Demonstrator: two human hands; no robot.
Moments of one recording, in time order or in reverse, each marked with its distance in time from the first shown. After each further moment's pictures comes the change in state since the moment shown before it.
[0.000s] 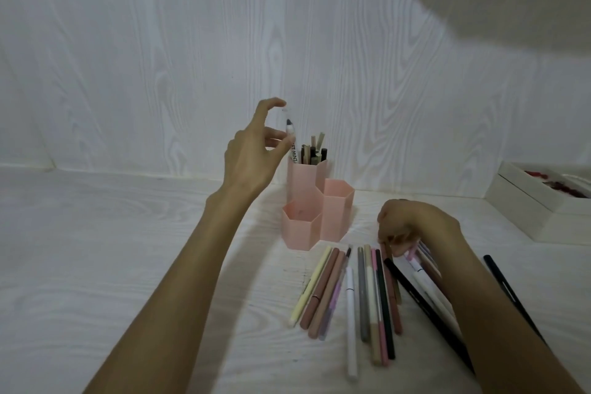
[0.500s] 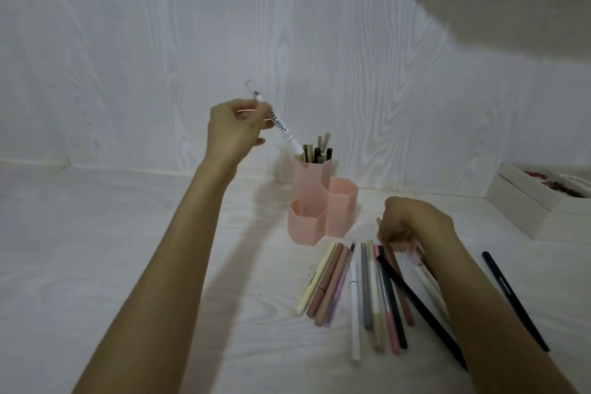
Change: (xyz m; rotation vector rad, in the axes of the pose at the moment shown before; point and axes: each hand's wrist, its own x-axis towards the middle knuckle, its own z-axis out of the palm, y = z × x) left_hand 0.014 0.019 -0.045 -0.492 0.100 -0.362; right_hand -0.019 -0.011 0.006 -0.127 0.104 0.004
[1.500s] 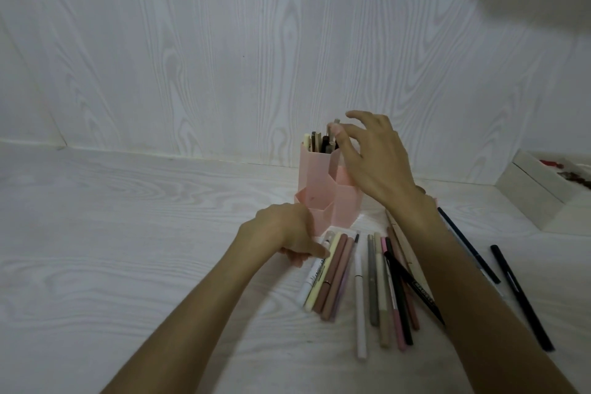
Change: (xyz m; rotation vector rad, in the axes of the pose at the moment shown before) left_hand -0.059 -0.067 0.032 1.032 -0.988 -0.295; right_hand -0.008 -0.056 -0.013 0.280 0.917 -0.675
